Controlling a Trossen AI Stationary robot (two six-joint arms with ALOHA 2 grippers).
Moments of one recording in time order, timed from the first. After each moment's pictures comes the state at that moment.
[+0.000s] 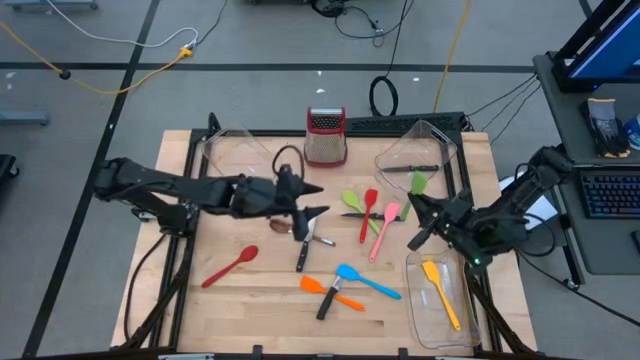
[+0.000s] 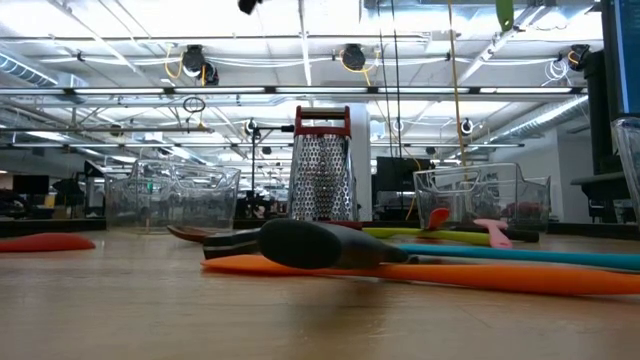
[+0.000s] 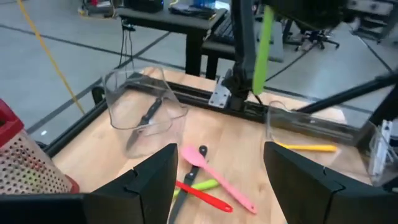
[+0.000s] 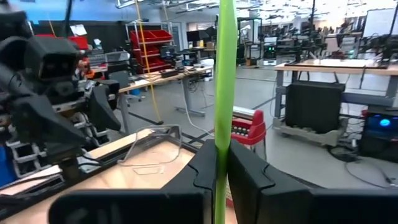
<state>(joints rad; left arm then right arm) -0.16 1.41 1.24 -0.15 -0.37 -0.24 0.77 1.07 0.73 0.95 1.57 -0.48</state>
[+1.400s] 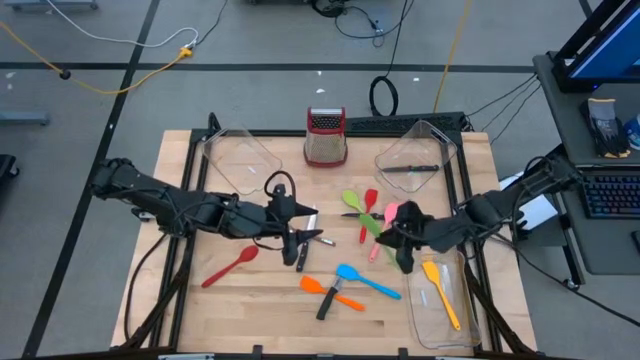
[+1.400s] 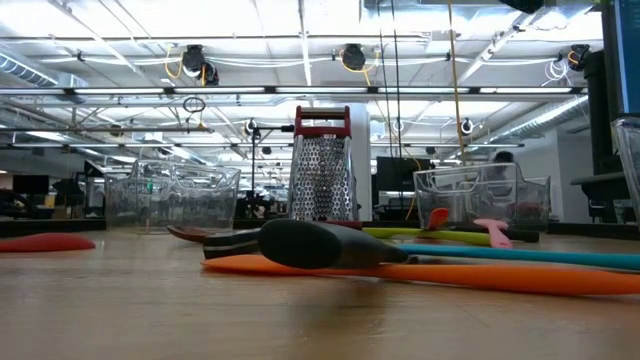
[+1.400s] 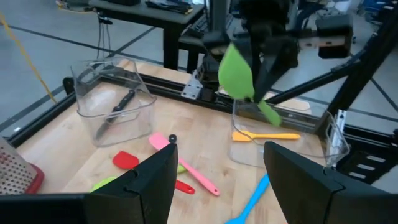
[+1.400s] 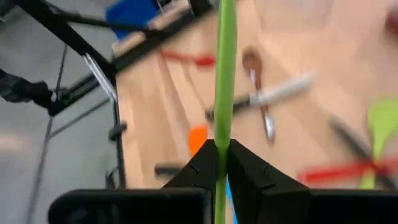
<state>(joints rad) -0.32 1.39 1.24 -0.18 -0.45 -0.32 0.48 1.12 1.08 -0.60 0.39 0.87</state>
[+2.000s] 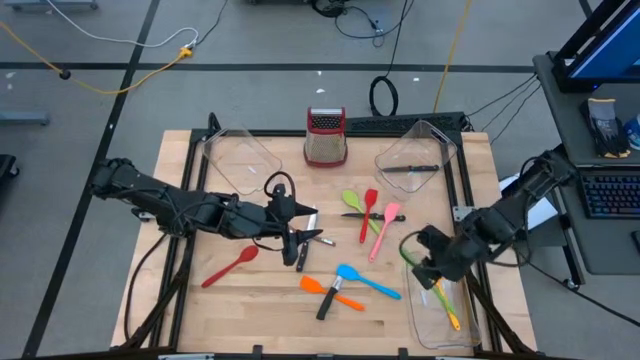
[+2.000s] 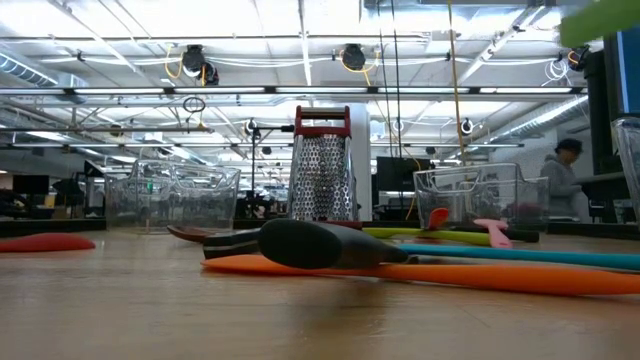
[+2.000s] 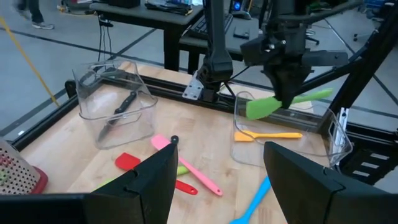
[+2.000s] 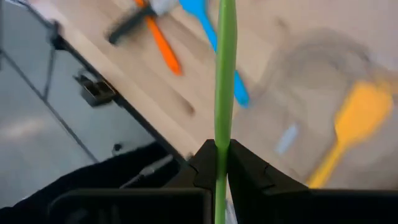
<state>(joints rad) -0.32 1.39 1.24 -0.17 -0.46 -0.30 0.69 1.12 1.08 -1.01 0.02 1.68</state>
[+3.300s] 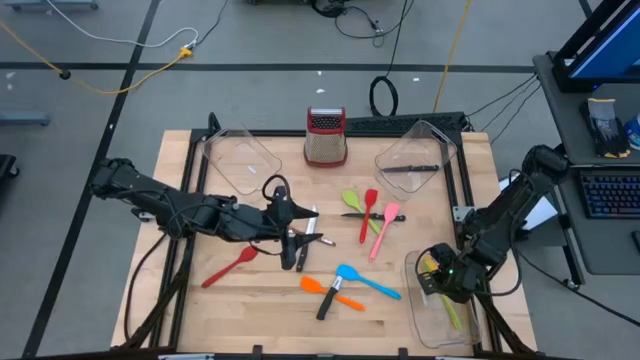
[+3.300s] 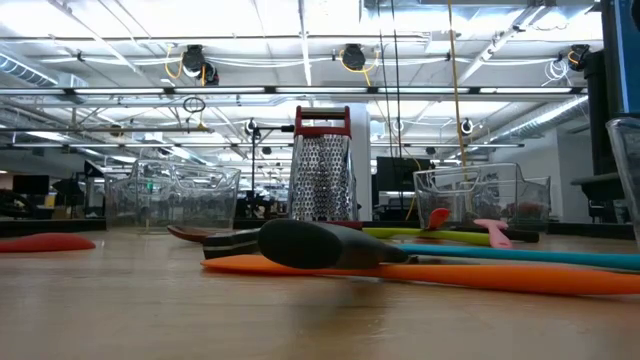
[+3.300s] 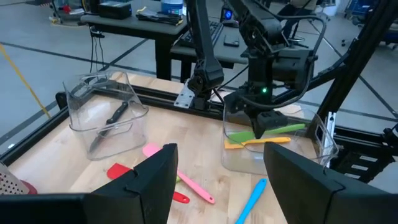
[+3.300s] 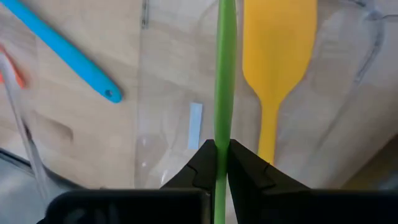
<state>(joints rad) -0.35 1.39 1.24 -0.13 -0.46 -0.27 0.92 1.12 0.62 -0.72 0.00 2.19</state>
